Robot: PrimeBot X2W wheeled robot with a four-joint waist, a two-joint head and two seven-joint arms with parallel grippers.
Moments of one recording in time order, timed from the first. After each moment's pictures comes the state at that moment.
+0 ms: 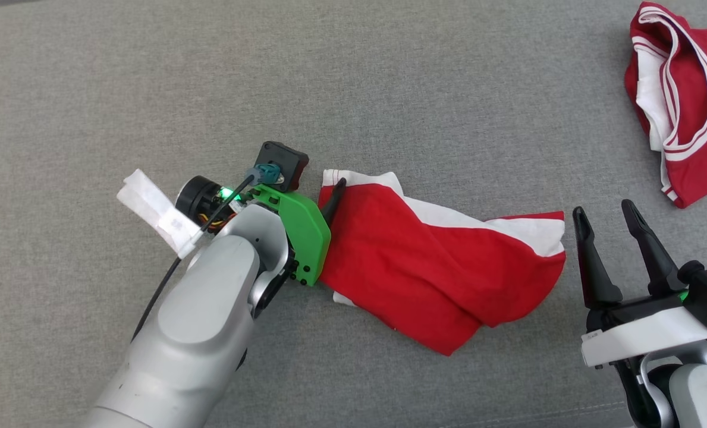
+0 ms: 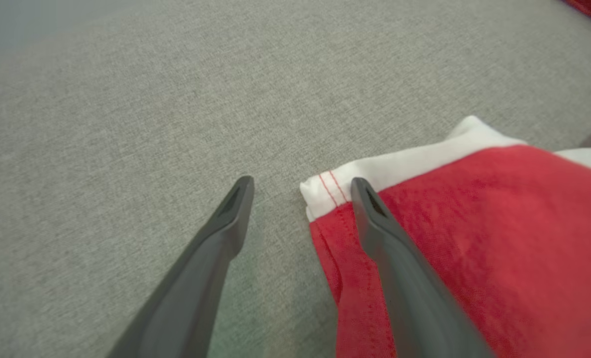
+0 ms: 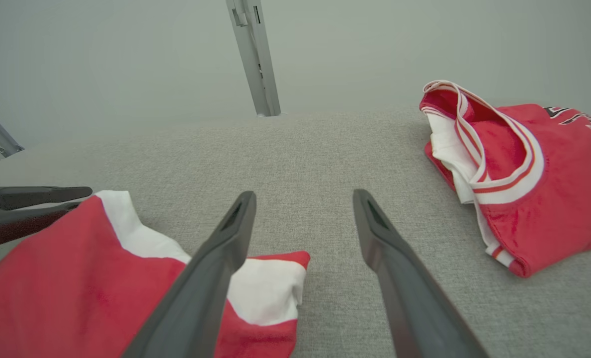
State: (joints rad) left arm -0.73 0.08 -0.62 0.64 -0.40 -0.12 0.17; right arm -0.03 -0.18 0.02 -0.09 0.28 0.13 -0.14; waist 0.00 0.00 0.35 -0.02
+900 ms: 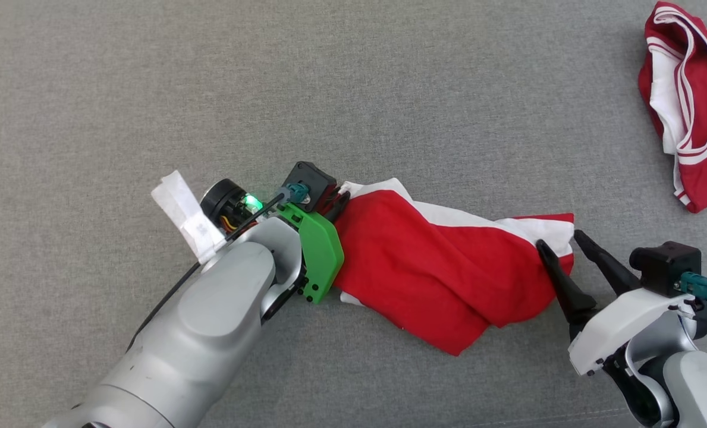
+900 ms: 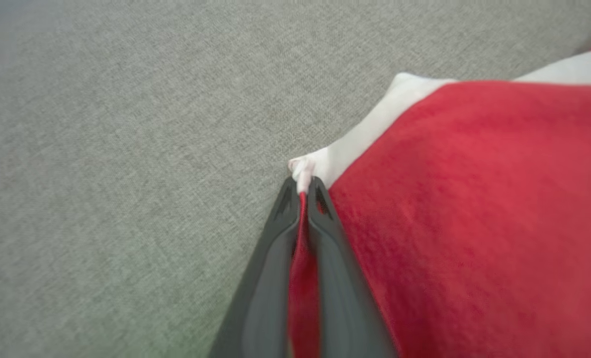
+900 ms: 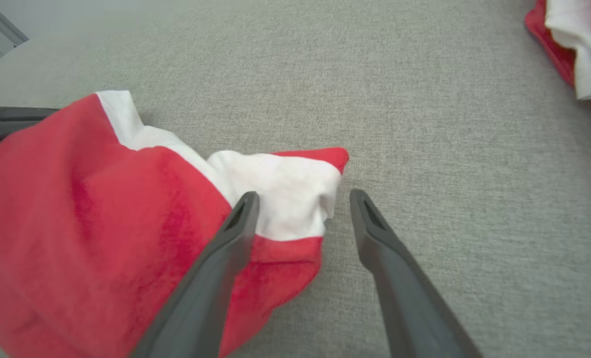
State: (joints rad) left arm -0.84 0.11 -0.92 0.82 -0.53 -0.13 0.05; right arm -0.08 -0.30 0.15 0.00 0.41 0.13 0.12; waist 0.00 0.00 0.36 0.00
